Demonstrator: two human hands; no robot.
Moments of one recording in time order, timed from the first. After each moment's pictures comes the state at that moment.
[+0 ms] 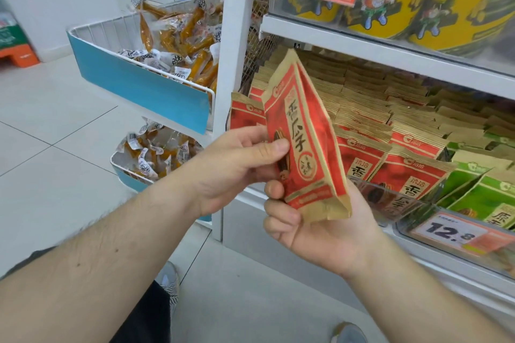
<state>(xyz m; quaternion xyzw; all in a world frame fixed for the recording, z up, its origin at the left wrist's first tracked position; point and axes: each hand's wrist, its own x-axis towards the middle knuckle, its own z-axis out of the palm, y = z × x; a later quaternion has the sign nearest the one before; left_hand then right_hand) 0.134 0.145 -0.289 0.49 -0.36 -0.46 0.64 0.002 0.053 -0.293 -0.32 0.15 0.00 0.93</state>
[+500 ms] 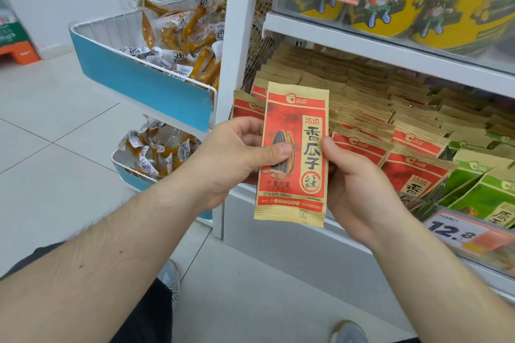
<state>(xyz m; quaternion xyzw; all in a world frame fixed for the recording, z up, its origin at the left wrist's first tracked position) 0.133 0.143 -0.285 0.60 -0.29 -0.38 0.64 -0.002 0.025 -0.290 -0.58 0.27 -0.18 0.75</state>
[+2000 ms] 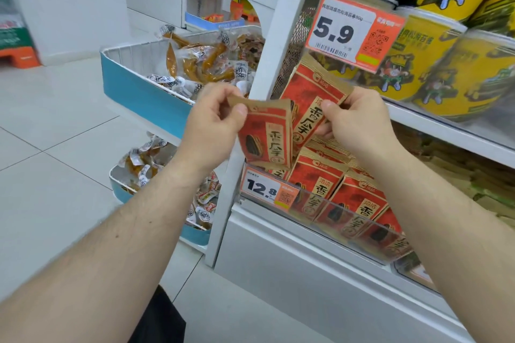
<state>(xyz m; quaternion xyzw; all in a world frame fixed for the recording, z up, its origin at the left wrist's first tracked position) 0.219 0.144 -0.273 0.62 -0.37 0.03 0.69 0.088 -0.012 -0.205 -0.84 0.31 -0.30 0.33</state>
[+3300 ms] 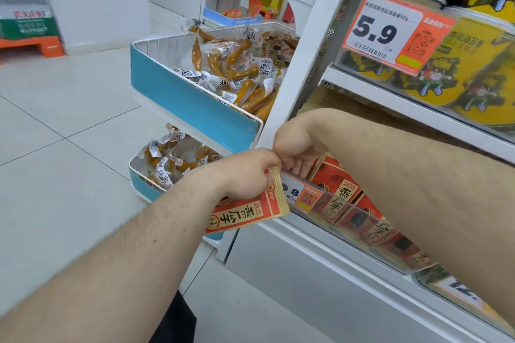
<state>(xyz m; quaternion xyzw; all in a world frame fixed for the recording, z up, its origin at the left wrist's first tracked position) 0.210 0.156 -0.291 0.80 -0.49 -0.23 0.25 0.189 0.026 -0.236 -0.85 0.30 0.37 0.21</state>
